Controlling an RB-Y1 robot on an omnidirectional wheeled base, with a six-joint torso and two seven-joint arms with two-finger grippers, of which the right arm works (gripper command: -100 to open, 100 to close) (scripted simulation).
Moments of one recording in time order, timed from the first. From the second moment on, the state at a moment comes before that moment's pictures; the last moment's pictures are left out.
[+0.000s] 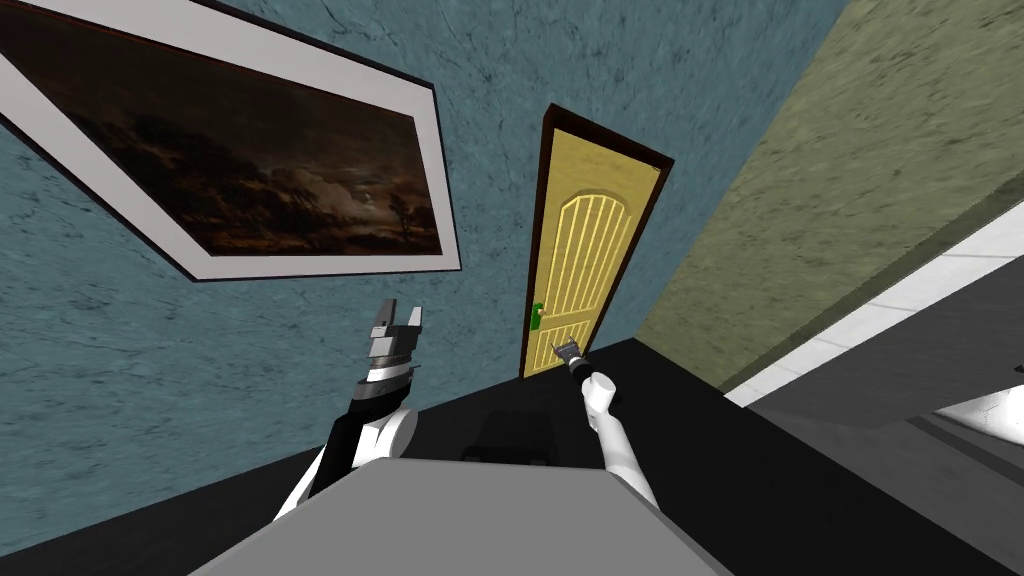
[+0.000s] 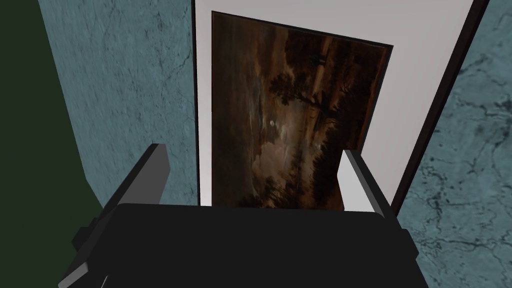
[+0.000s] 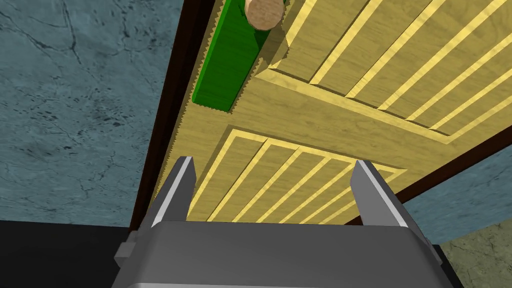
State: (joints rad) arm -0.16 -0.04 -0.41 -1.23 -1.55 0.44 0.53
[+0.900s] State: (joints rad) arm -0.25 0.00 -0.48 -1.07 -1.76 0.57 0.59
